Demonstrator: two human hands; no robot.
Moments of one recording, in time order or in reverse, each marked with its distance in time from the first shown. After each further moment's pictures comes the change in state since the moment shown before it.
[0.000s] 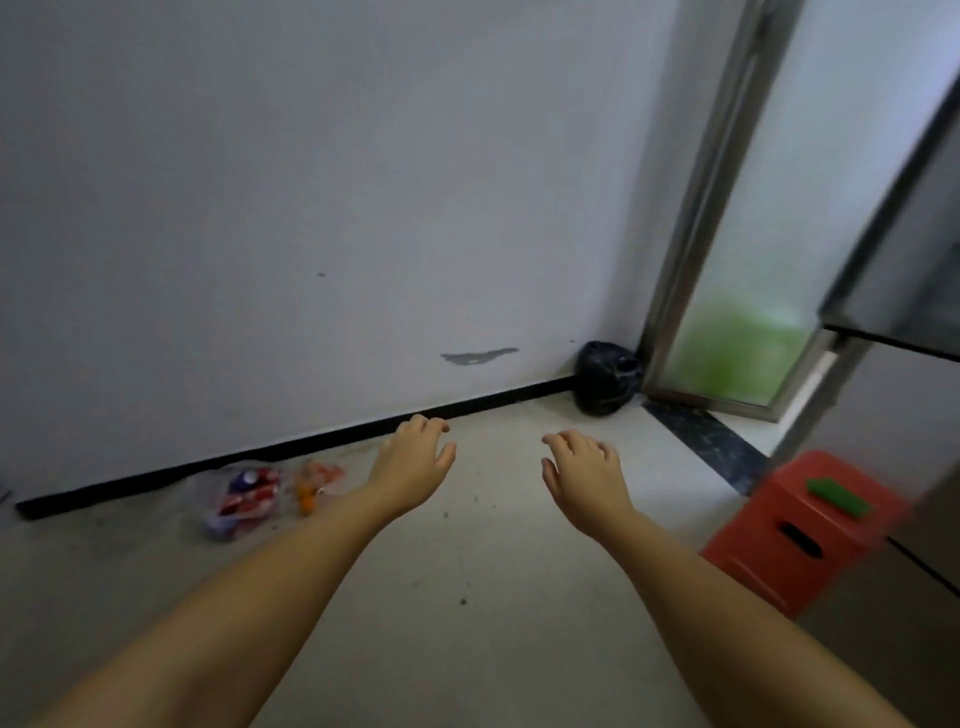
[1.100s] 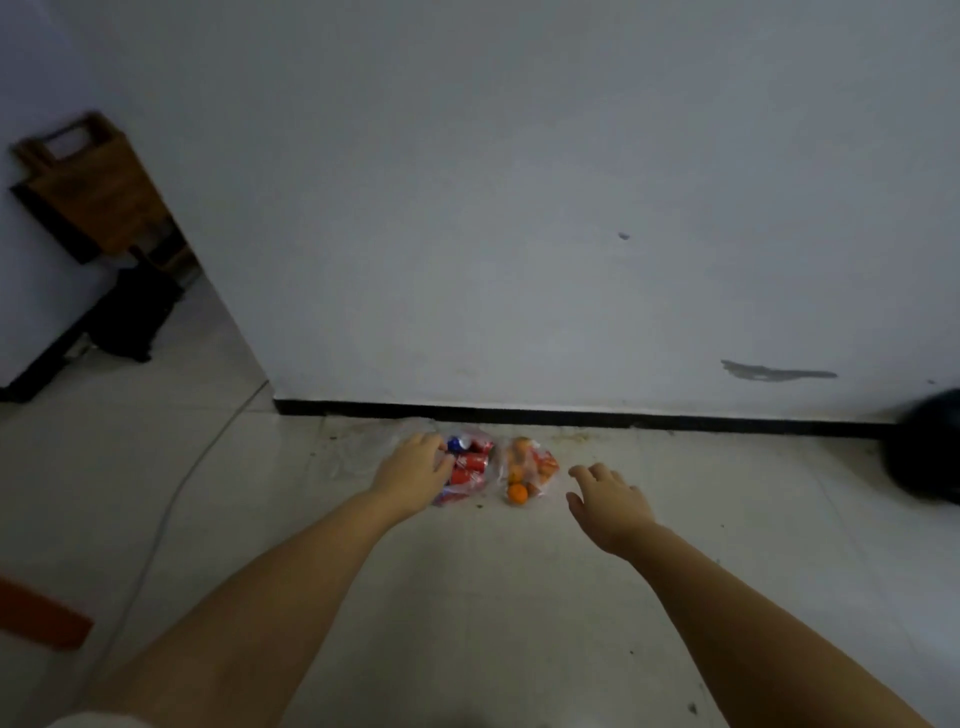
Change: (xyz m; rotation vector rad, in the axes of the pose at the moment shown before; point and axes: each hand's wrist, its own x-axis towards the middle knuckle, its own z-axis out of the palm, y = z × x) left_hand 0.110 -0.578 -0.108 -0.123 -0.100 -0.584; right_hand 0.352 -0.441 0.278 0.044 -0.649 -0.254
